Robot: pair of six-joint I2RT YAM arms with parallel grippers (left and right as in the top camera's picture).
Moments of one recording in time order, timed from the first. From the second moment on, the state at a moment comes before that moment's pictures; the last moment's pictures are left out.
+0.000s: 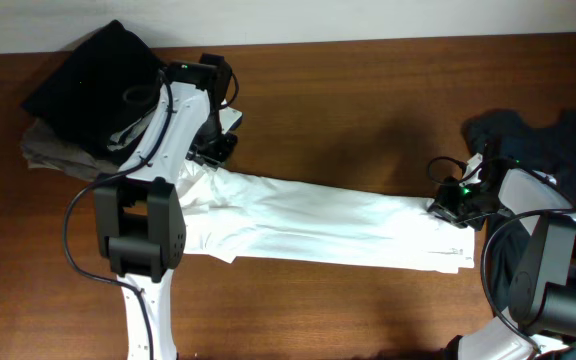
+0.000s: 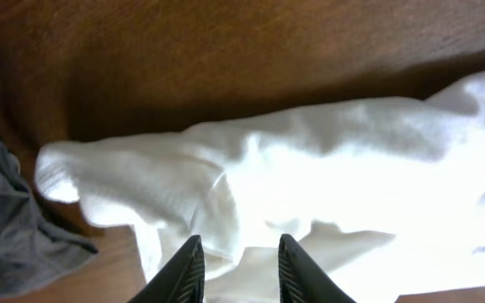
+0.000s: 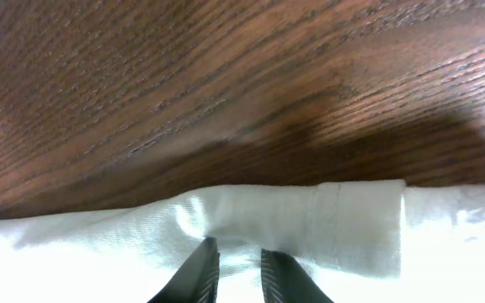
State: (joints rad) left arm -0.22 2.27 2.02 -1.40 -0.09 0.22; right arm -0.29 1.81 1.01 -0.69 -0.33 0.26
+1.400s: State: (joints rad) left arm 0.00 2.22 1.75 -1.18 -0.17 0.02; right arm -0.29 1.81 1.02 -0.79 -0.32 0.26
